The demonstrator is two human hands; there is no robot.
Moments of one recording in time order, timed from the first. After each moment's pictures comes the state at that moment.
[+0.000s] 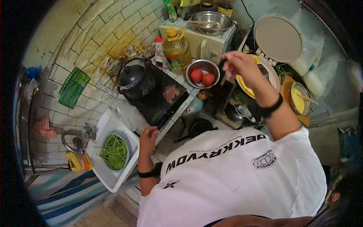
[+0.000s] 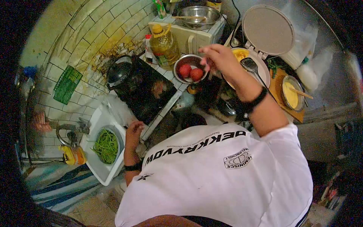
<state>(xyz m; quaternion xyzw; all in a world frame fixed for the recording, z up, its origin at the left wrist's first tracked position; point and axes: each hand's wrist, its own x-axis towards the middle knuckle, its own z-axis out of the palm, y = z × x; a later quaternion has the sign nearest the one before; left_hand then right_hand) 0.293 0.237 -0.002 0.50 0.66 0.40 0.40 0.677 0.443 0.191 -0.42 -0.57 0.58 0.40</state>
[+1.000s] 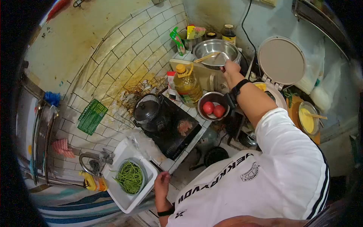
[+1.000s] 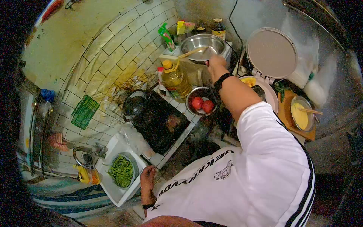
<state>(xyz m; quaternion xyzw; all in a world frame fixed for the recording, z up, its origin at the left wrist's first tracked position) 0.305 0.168 0.006 0.41 0.71 0.43 0.38 0.638 0.670 0.122 -0.47 -0.13 0.57 0.67</state>
